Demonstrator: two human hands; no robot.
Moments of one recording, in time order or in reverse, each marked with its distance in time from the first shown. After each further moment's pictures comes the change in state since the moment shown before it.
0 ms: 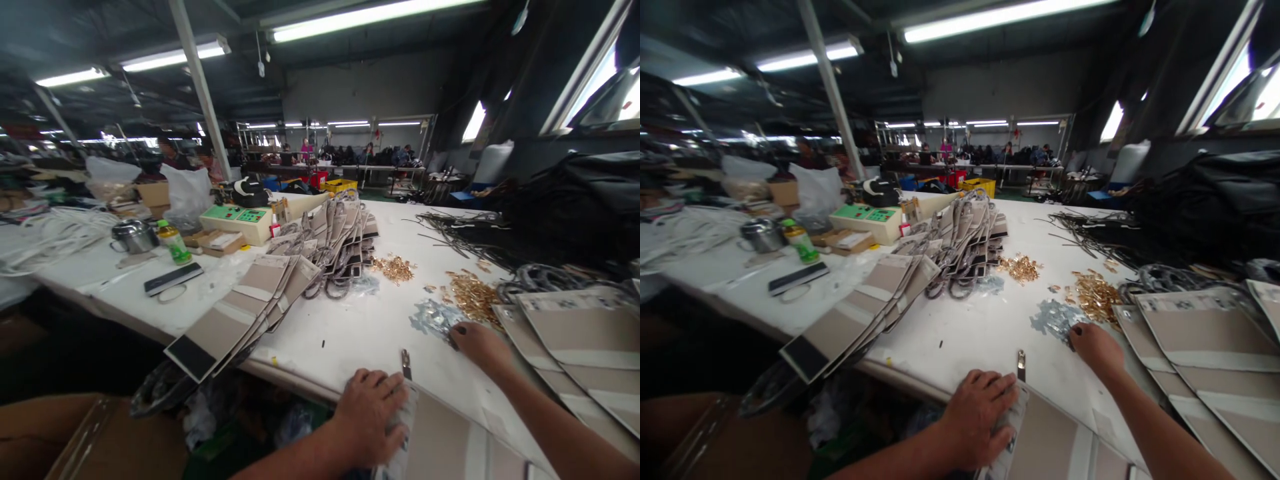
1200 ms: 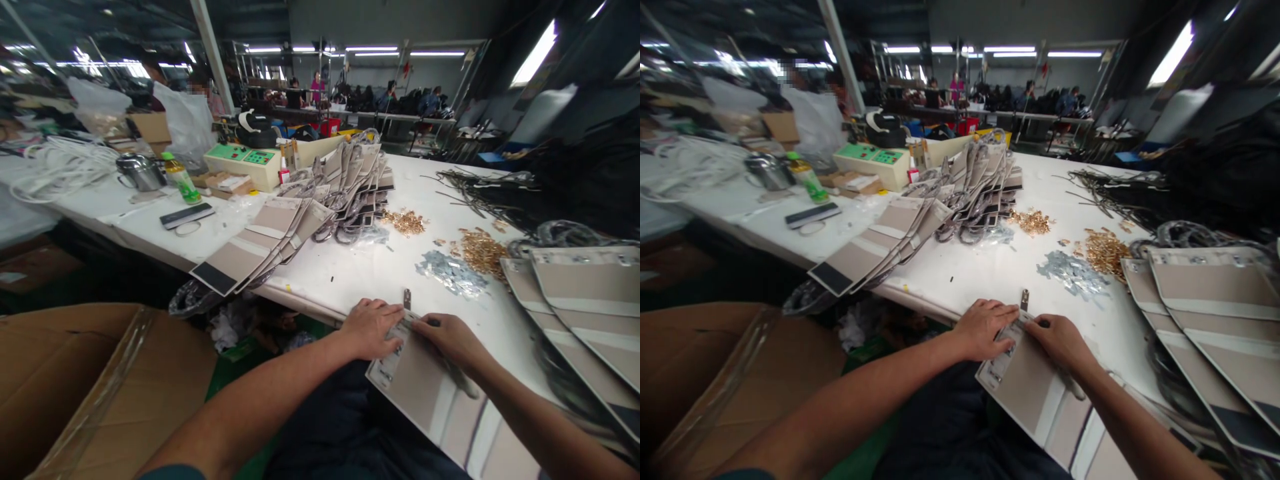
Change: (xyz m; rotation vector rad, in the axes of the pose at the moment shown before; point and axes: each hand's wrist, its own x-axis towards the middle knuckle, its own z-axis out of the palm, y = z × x) left_hand 0.013 0.004 0.008 -0.075 -0.038 -0.041; right_hand -0.170 -0.063 0.005 0.476 -0.413 -0.110
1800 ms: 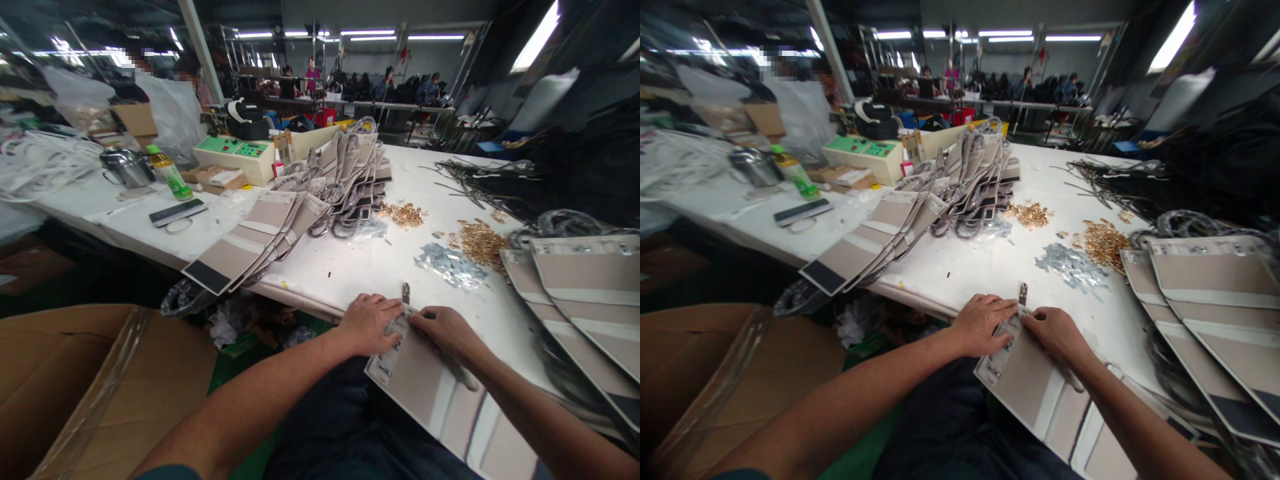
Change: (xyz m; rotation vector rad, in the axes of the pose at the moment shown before) left_hand 0.002 0.000 0.002 -0.026 0.012 -0.014; right_hand 0.007 -0.005 0.002 -0.090 -0.006 0.054
